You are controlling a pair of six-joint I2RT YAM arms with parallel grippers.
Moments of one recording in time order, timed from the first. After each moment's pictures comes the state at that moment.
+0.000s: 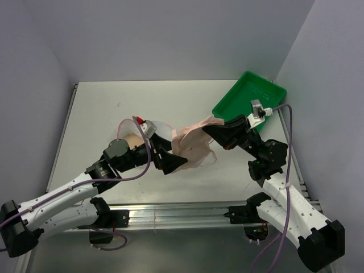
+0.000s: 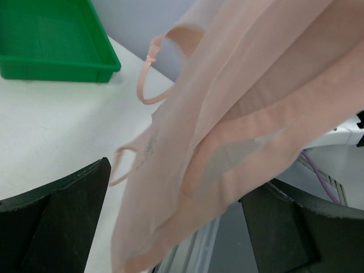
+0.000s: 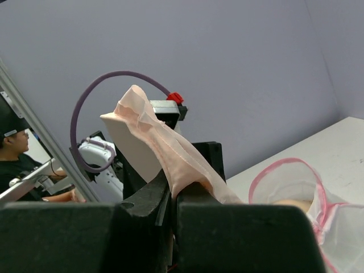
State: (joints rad) left arm -0.91 0.86 0.66 0.24 0.27 -0.50; right arm 0.39 0.77 0.52 0.92 -0.65 0.99
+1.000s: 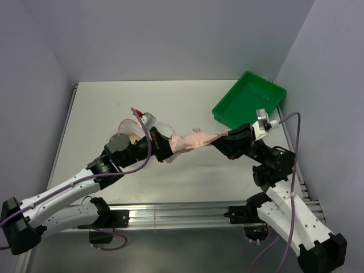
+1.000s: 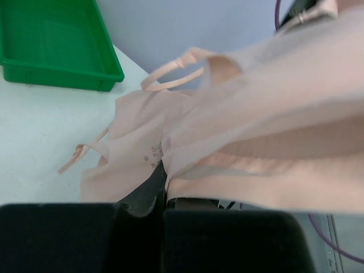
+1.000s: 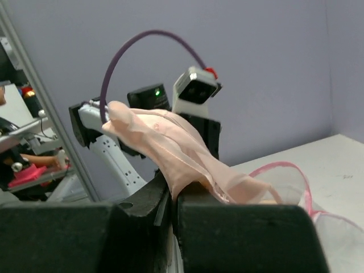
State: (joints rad) left arm -0.90 0.93 0.71 0.27 0.24 -0.58; right arm 0.37 0.68 0.51 0.91 -0.76 0.88
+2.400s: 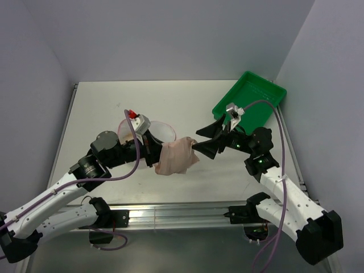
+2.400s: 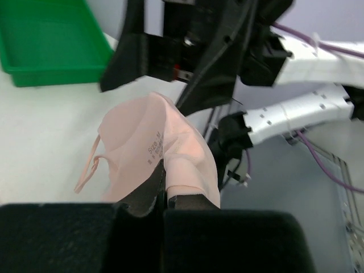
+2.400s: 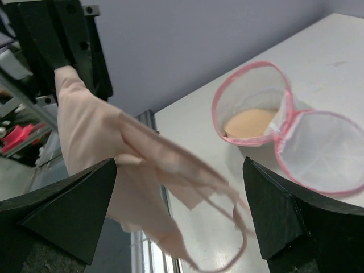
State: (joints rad) left arm -0.87 0.82 0.85 -0.05 0.34 -0.41; right arm 0.38 0.83 0.53 0.51 -0.84 0.62
